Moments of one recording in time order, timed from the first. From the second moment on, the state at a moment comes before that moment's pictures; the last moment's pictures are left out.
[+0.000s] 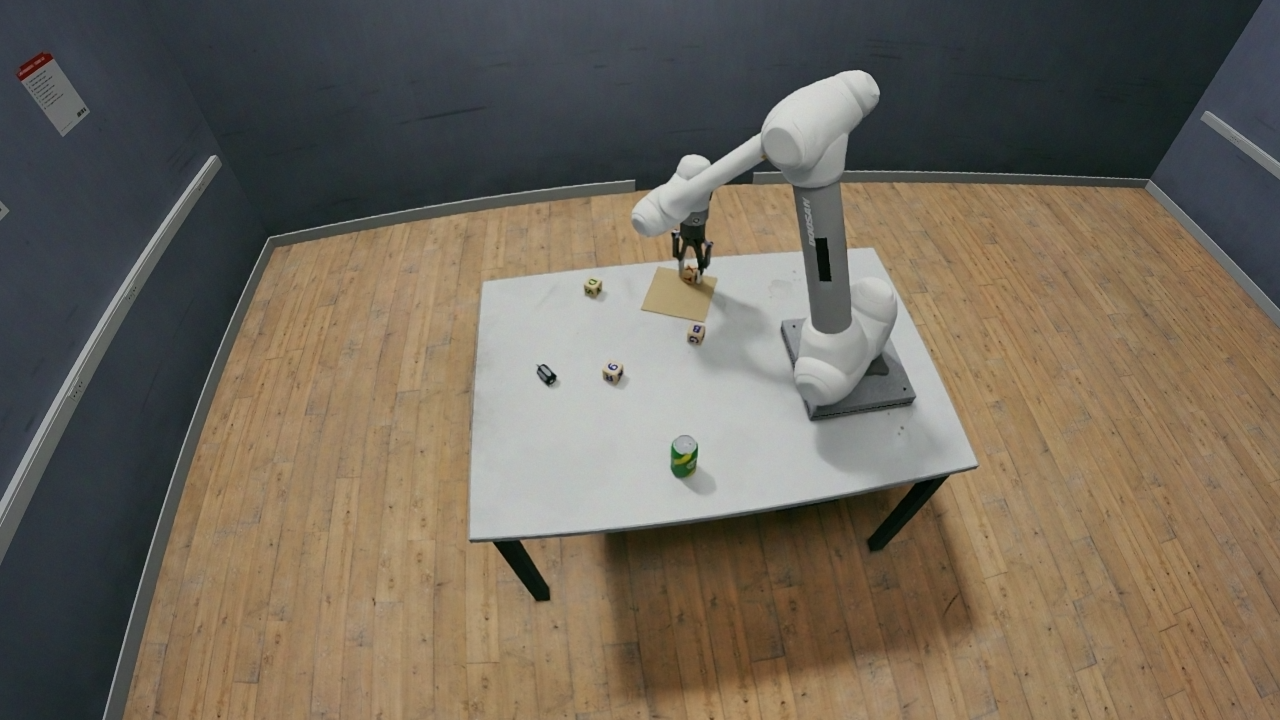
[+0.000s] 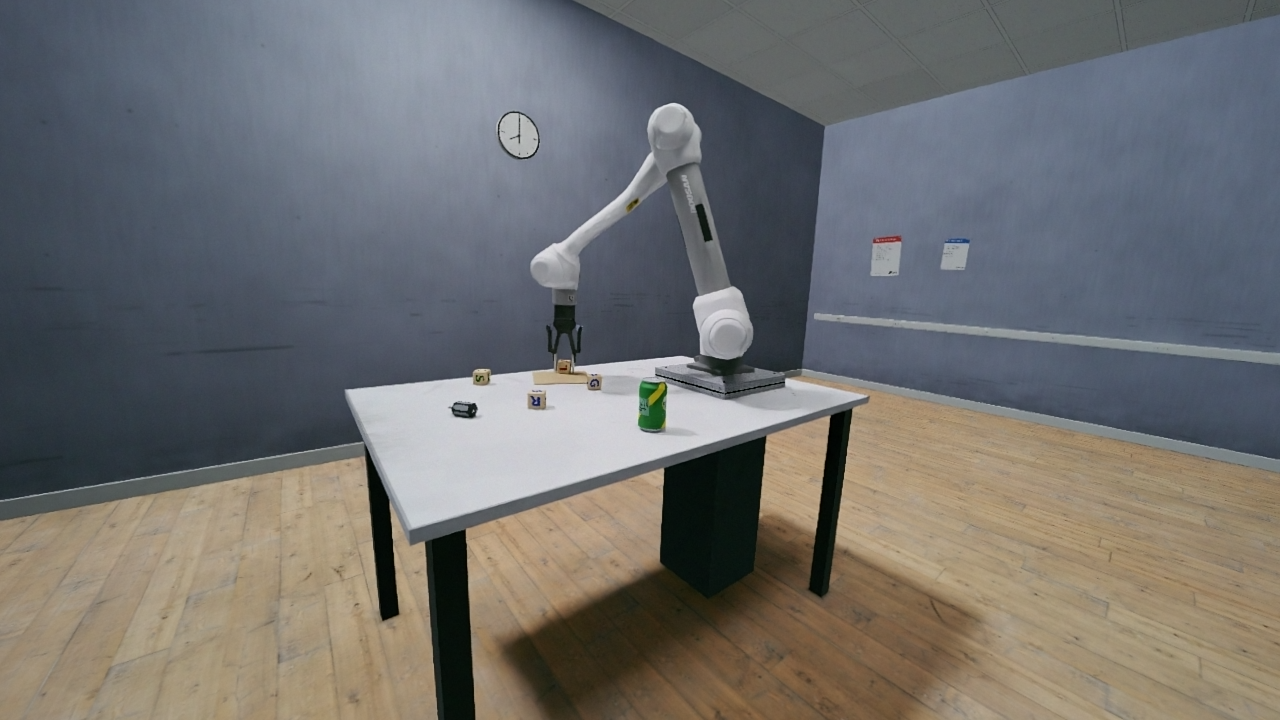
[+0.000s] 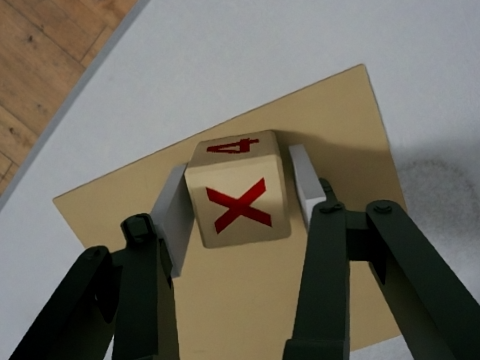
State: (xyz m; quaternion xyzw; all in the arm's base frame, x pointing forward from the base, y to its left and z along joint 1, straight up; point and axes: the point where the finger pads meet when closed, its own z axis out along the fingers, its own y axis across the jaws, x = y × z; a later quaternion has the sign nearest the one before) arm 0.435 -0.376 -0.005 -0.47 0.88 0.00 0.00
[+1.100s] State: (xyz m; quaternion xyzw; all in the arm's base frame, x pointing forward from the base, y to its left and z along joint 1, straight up) arm 0.433 -0.374 0.068 -0.47 0.88 0.00 0.00
